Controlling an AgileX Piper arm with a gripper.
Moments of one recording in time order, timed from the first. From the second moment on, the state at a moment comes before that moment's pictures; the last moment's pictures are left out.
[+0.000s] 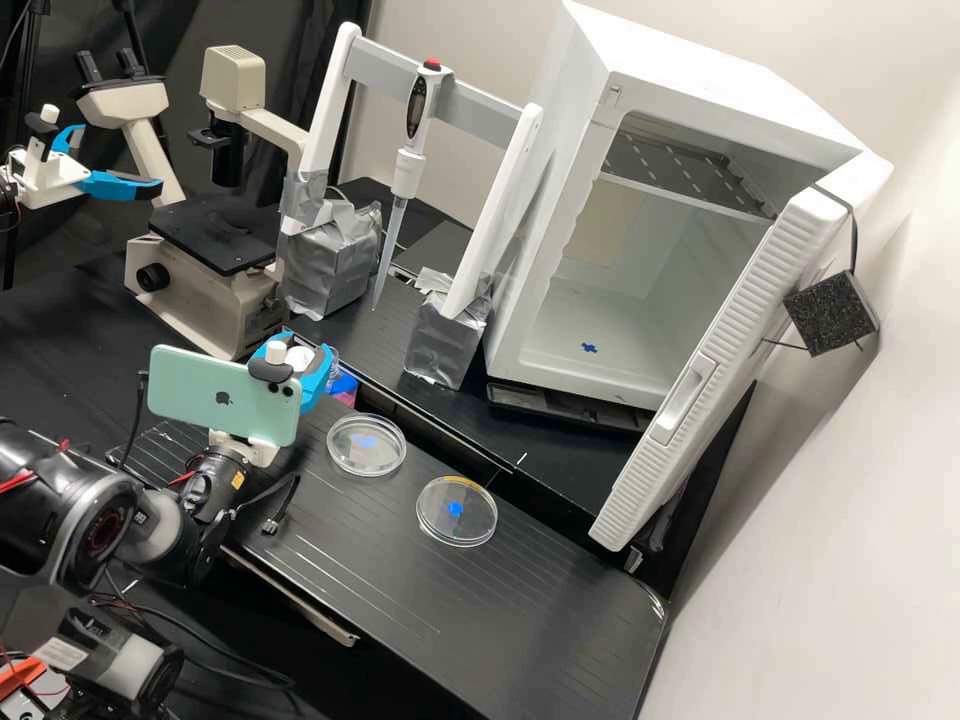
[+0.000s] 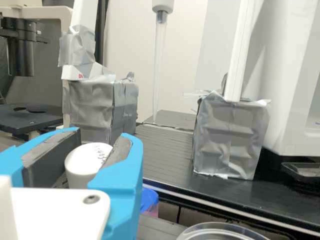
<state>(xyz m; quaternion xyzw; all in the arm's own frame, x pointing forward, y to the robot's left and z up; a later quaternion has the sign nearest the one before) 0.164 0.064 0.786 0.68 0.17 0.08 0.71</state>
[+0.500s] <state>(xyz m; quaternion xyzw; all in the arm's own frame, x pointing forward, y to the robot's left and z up) 0.171 0.056 0.769 0.67 0.19 0.03 0.71</state>
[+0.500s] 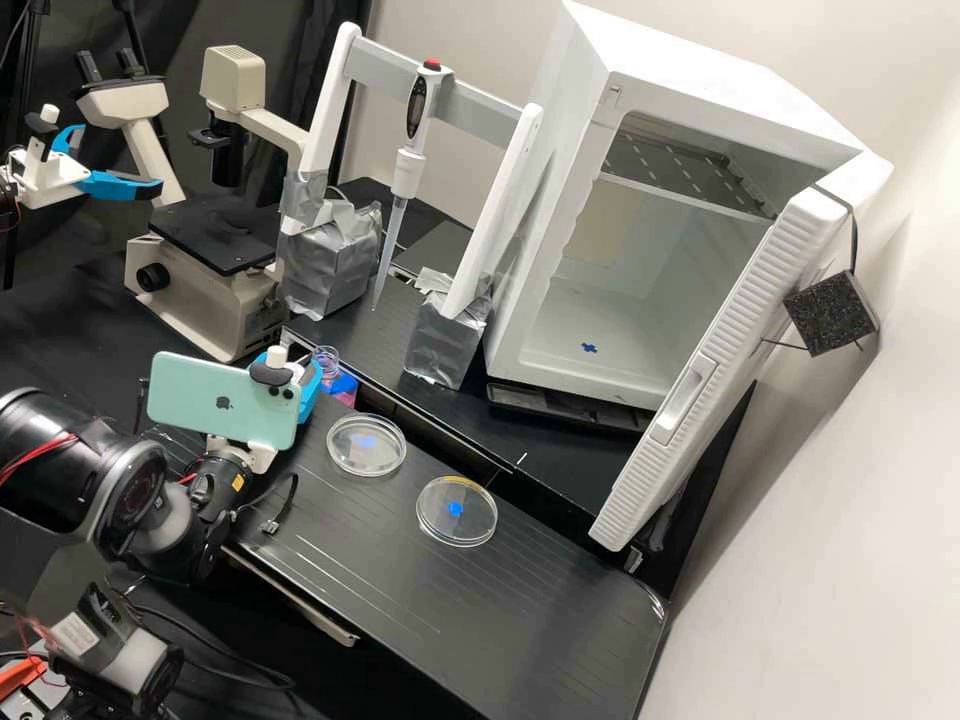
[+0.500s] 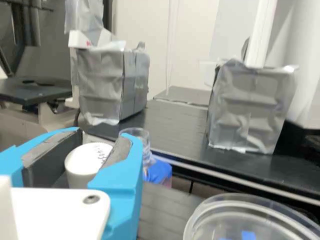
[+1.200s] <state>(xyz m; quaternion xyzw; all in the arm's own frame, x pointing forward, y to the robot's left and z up) 0.169 0.061 0.766 0.66 0.19 0.04 0.72</state>
